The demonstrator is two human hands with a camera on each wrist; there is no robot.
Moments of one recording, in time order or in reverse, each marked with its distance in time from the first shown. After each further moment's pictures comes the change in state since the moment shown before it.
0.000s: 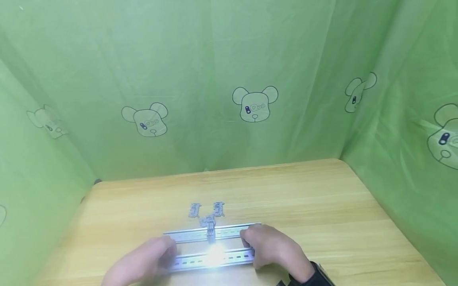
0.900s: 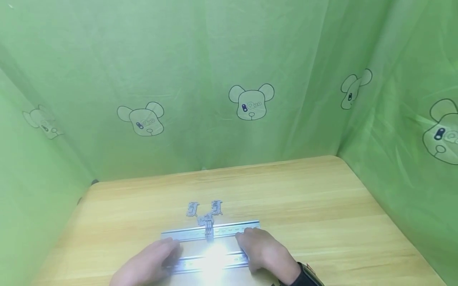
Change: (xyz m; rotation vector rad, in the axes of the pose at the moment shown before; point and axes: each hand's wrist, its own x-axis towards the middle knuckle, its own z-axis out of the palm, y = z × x) left_hand 0.004 -0.001 0.026 0.104 0.036 -0.003; right_hand 0.004 -0.014 0.022 -0.130 0.019 0.097
